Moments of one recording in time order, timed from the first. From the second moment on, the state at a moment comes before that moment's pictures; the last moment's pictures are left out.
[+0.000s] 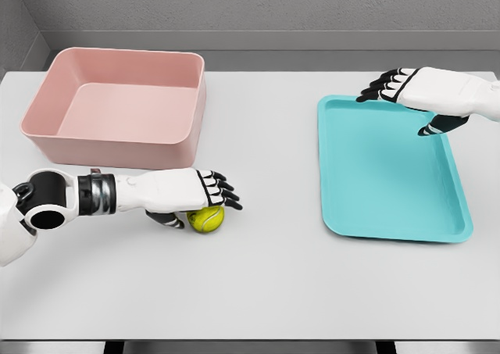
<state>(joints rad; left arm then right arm) -0.57 0.73 -0.84 -1.59 -0.49 -0.61 -0.39 -0.86 -1.01 0.85 -1.42 0.28 -0.61 0.38</state>
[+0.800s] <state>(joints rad) -0.55 0.74 -0.81 -1.63 -0.48 -0.61 -0.39 -0.86 -1.01 0.85 -1.42 0.28 -0.61 0.38</state>
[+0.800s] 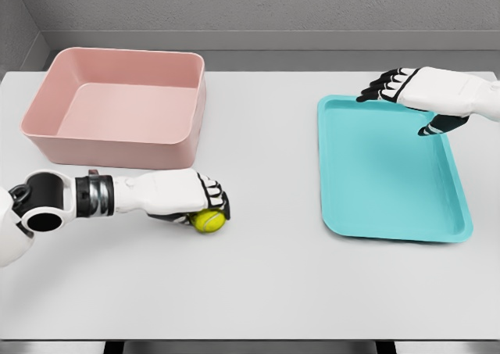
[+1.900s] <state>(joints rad) -0.63 0.89 -0.63 -1.71 -0.32 -0.61 -0.39 -0.86 -1.01 0.85 -1.43 0.28 -0.61 0.38</state>
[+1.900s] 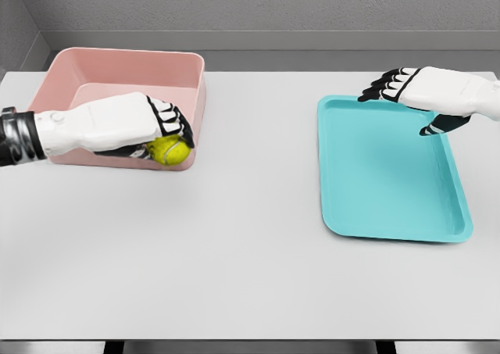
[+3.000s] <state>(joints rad) -0.74 0.82 -0.63 -1.46 -0.34 -0.61 -0.39 -0.86 -1.02 0.85 -1.43 0.28 -0.61 0.38</state>
